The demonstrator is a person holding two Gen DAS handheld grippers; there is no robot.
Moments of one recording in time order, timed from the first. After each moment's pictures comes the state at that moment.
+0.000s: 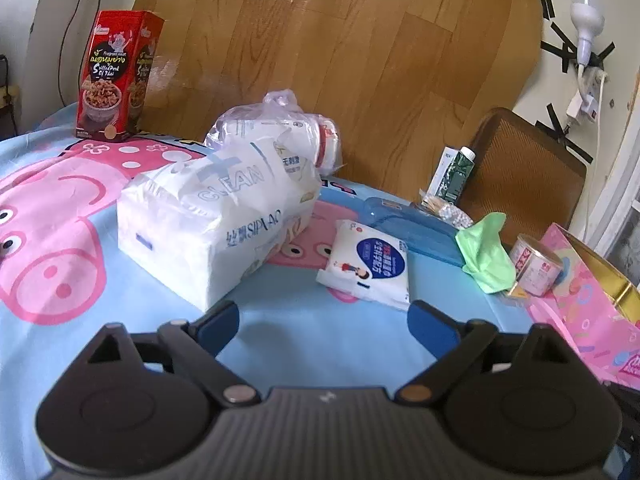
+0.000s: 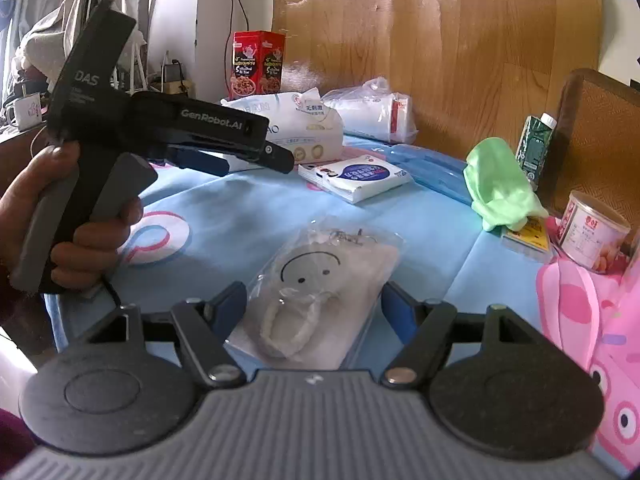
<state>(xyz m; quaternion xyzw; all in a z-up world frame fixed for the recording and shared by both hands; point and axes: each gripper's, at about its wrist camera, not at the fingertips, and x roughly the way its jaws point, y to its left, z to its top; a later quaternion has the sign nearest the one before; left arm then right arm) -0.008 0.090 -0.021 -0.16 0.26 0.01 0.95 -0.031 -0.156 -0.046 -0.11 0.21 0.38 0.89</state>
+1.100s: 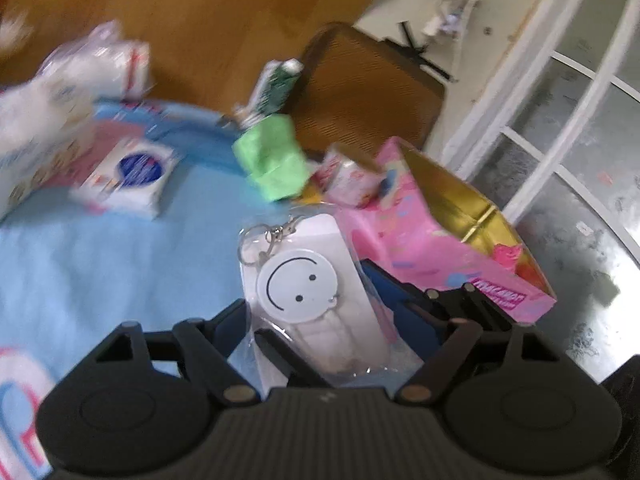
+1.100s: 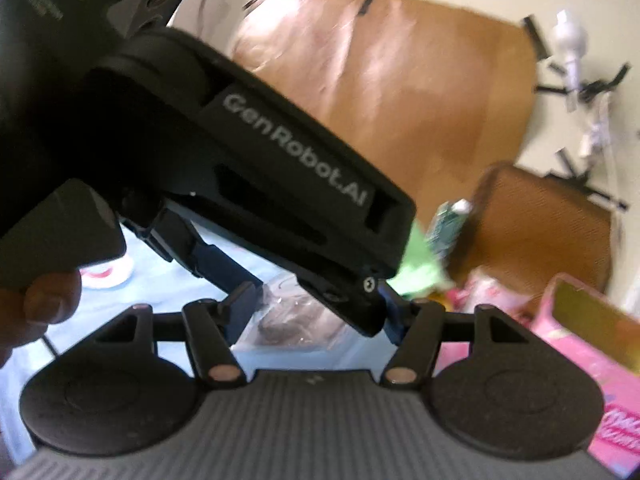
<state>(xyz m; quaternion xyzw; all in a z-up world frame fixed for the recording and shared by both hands) -0.019 -0.030 0.012 -0.17 0.34 -0.20 0.90 -0.058 -0.175 -0.043 -0.15 0.05 0.26 0.95</state>
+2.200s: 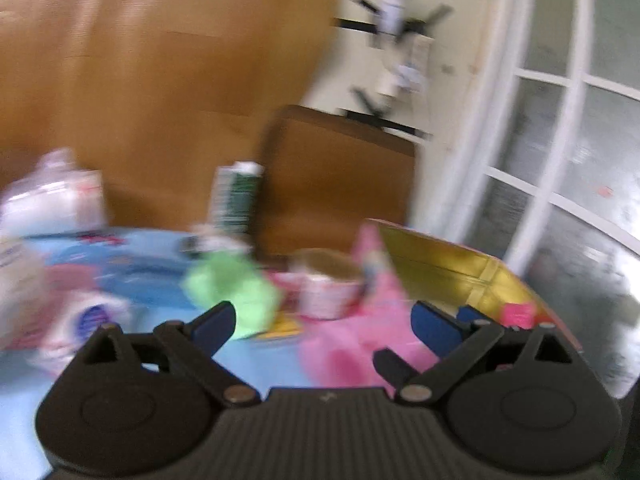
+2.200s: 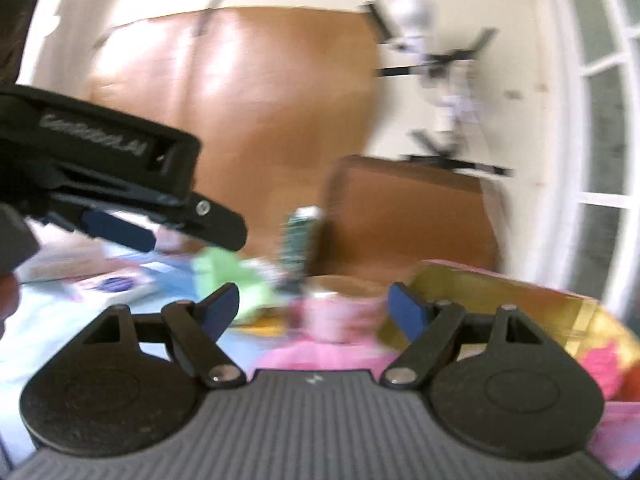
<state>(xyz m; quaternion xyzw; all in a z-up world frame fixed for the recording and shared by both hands) 0.021 -0.051 0.041 -0.11 0.22 -0.16 0.96 0.018 -0.256 -0.012 -0.07 0.05 0.13 0.99</state>
